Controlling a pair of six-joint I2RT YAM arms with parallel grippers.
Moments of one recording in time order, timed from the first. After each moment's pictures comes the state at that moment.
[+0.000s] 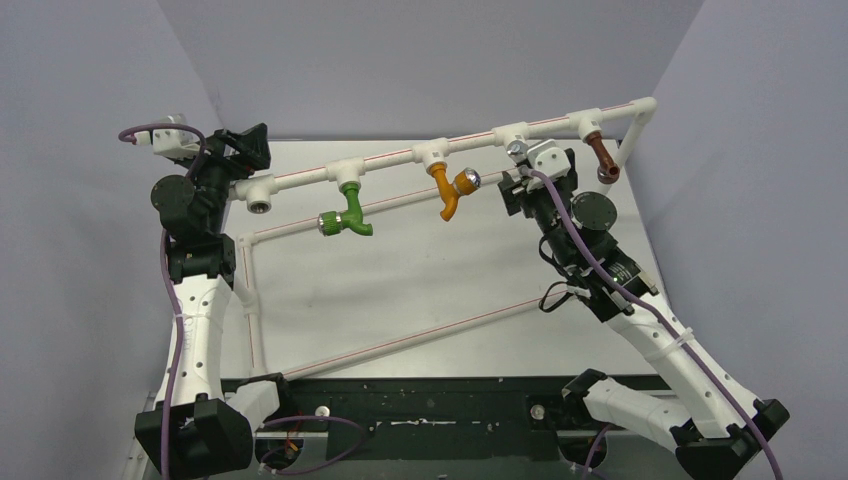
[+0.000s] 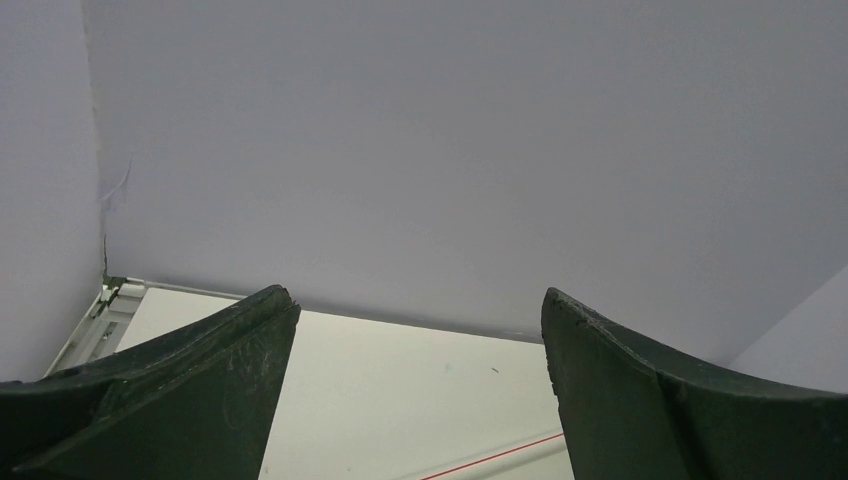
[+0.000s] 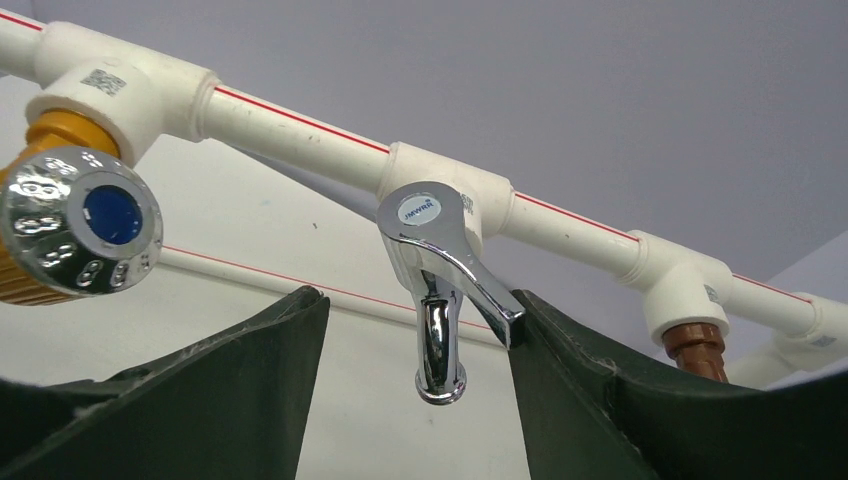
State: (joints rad) left arm 0.17 1.10 1.00 0.31 0.21 -0.46; right arm 0.61 0.97 1.09 -0.07 0.26 -0.38
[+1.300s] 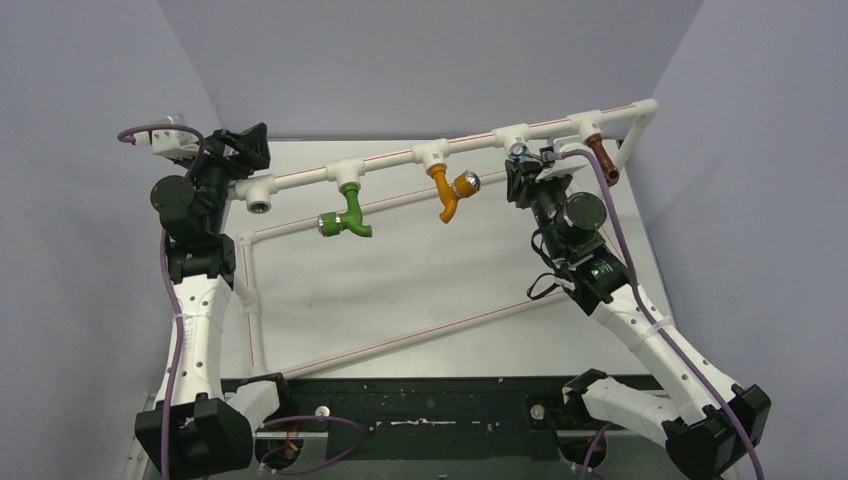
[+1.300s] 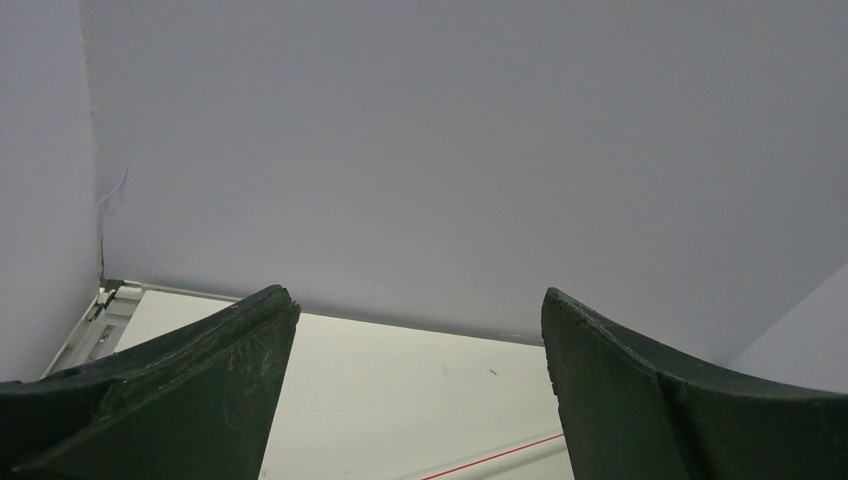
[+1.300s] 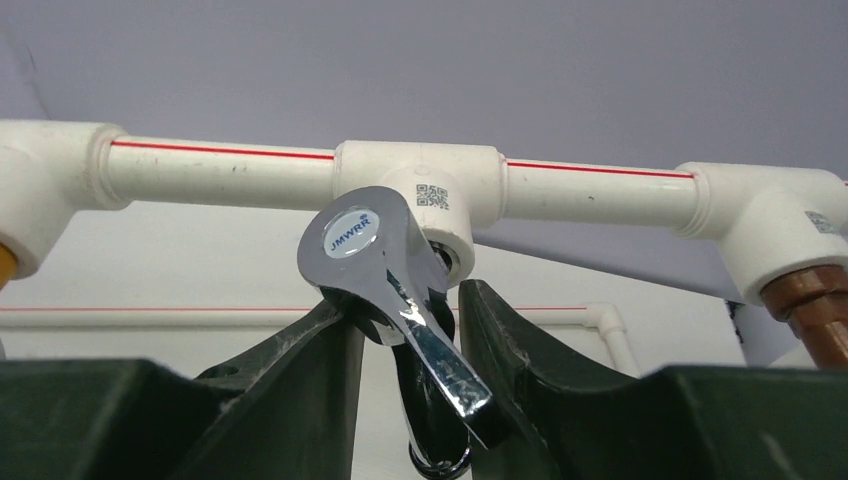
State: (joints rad) left arm 0.17 1.10 0.99 0.32 0.22 -0.46; right arm 0.52 1.04 0.99 0.15 0.28 -0.07
